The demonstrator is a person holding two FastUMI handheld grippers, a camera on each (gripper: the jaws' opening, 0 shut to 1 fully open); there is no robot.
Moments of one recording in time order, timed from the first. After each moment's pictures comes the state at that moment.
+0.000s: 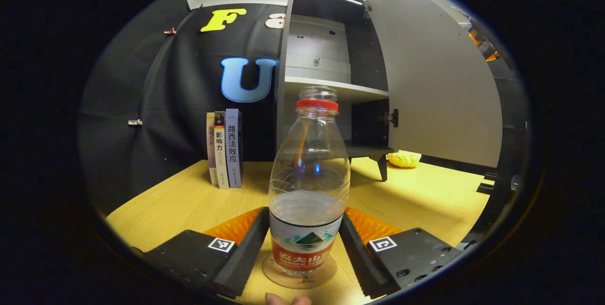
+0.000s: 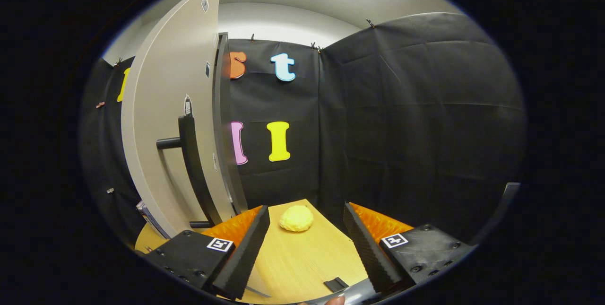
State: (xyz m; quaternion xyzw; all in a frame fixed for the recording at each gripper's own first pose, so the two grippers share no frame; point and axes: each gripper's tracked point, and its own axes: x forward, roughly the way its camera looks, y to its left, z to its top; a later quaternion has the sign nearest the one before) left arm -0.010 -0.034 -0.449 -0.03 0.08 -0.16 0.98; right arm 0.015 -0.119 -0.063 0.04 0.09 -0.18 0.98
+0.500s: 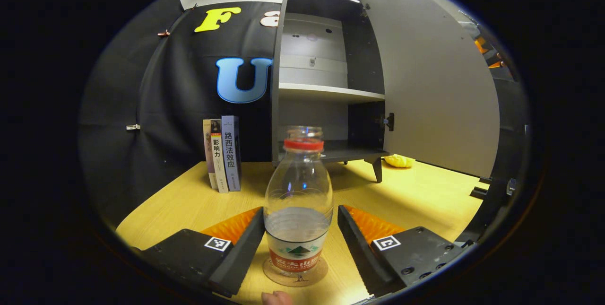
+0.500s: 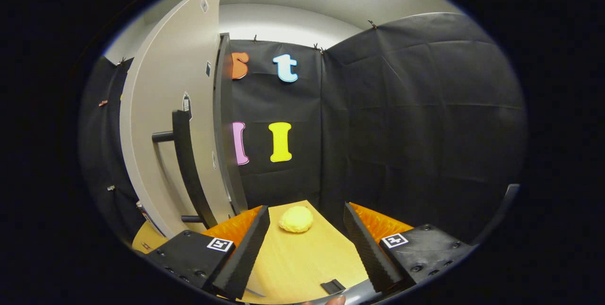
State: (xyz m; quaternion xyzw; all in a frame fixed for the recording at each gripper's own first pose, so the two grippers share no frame) left arm -0.019 -0.031 -0.411 -0.02 0.10 -0.16 0.98; right arm 0.018 -0.123 -0.069 0.03 0.09 -0.16 0.98
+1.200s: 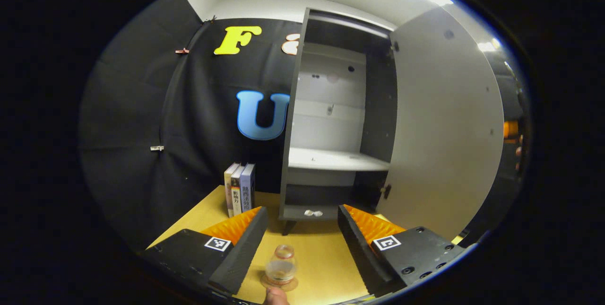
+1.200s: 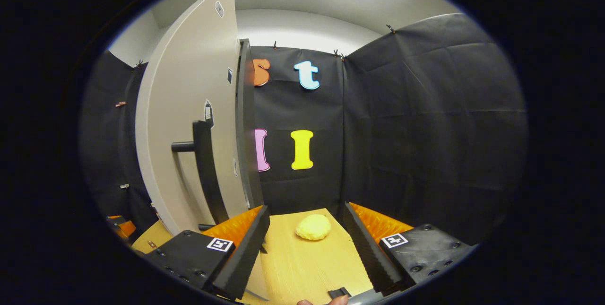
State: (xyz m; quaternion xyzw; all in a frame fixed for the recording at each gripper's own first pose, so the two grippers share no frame) left arm -0.034 -0.027 -0.163 -0.08 0.06 -0.09 0.99; right arm 0.034 -0.099 -0.051 0.03 0.06 -0.09 0.99
